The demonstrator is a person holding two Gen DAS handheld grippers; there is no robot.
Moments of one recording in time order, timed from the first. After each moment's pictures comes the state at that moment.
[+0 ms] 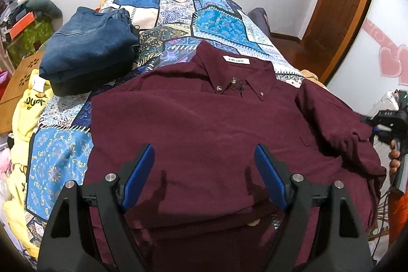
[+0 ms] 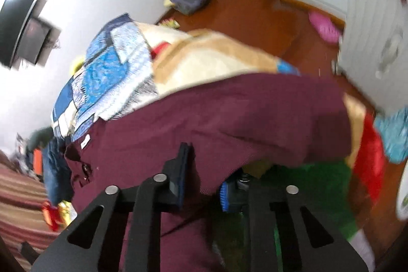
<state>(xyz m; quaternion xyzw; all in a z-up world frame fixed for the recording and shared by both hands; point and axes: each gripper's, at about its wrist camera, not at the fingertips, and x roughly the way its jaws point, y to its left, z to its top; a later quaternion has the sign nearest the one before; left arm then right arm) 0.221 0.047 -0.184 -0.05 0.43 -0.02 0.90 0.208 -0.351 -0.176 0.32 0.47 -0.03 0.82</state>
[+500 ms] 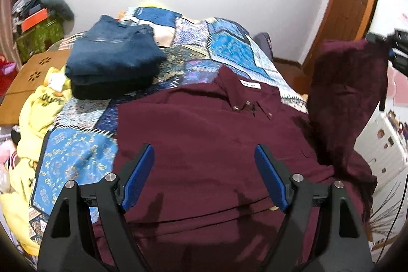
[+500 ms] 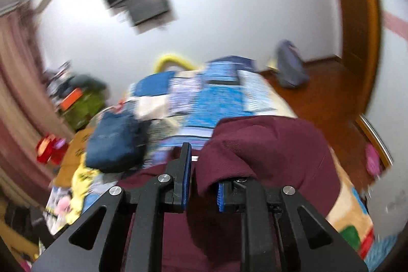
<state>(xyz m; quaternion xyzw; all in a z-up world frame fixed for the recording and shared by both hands) 0.182 0.104 -0.162 -0.09 0.37 -0.01 0.93 0.203 -0.147 0.007 0.10 0.32 0.17 0.93</state>
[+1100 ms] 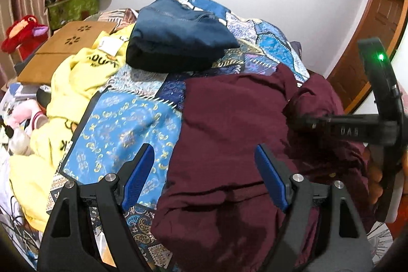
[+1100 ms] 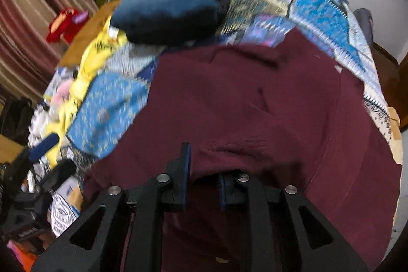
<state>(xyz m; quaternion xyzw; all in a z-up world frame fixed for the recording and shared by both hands) 0.131 0.193 -0.189 -0.15 0.39 0.06 0.91 0.209 0.059 -0.160 -0.09 0.53 0.29 0.79</state>
